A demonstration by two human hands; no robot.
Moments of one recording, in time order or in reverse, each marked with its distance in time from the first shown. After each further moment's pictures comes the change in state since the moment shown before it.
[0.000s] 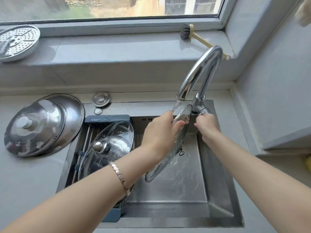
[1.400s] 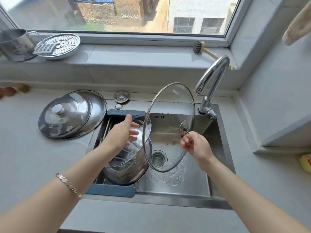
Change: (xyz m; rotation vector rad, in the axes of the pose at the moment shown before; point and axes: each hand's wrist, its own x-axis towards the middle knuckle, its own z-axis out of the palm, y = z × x) left_hand -0.091 -0.100 -0.092 -0.466 0.023 -0.363; right_hand -0.173 0.018 -0.004 0.395 -0.493 -0.165
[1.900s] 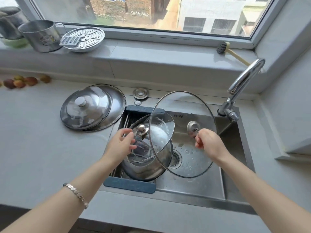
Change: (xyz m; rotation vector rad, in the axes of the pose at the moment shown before) left_hand -0.010 -0.075 -0.058 -0.131 0.118 -0.058; right_hand -0.004 -0.003 0.045 -0.650 -0.009 -0.124
